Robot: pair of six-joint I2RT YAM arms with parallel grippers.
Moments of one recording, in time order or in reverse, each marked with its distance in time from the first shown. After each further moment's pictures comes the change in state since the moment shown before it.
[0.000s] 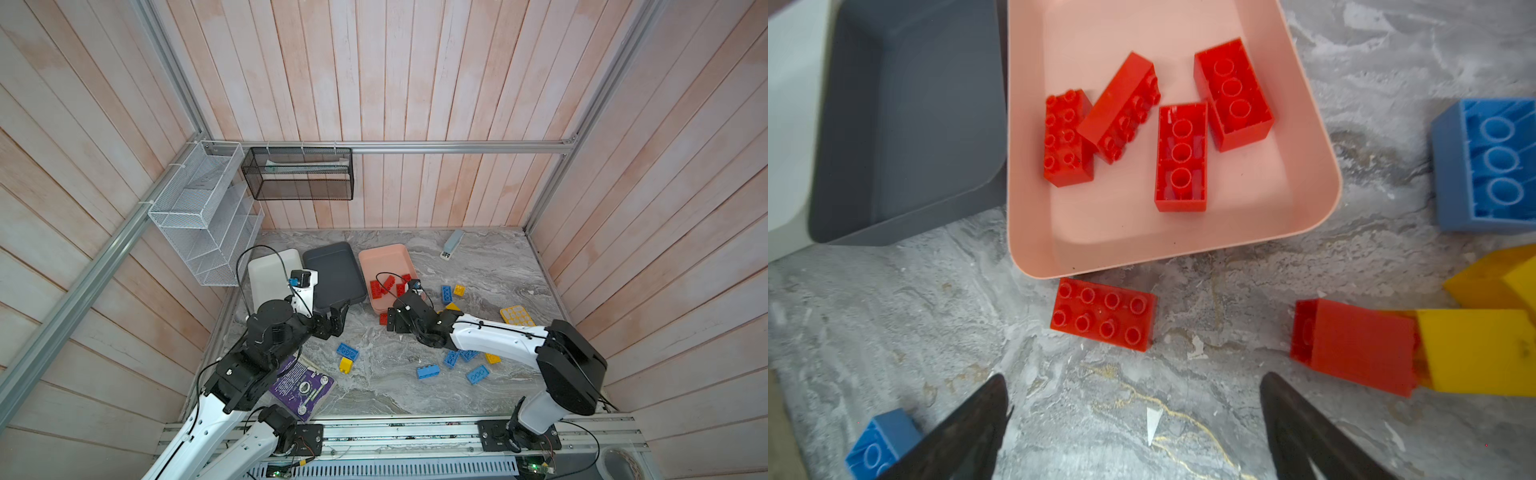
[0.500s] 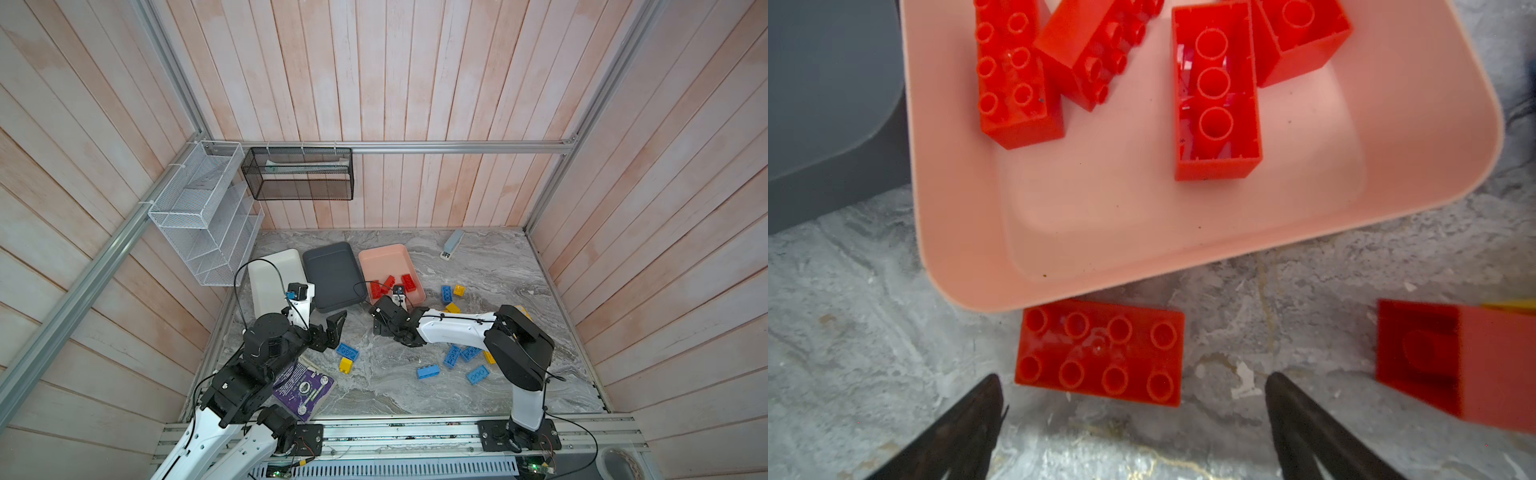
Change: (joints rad) left arm 0.000 -0.071 -0.071 -0.026 0.015 0.000; right arm 0.049 0.252 0.192 -0.103 0.089 0.087
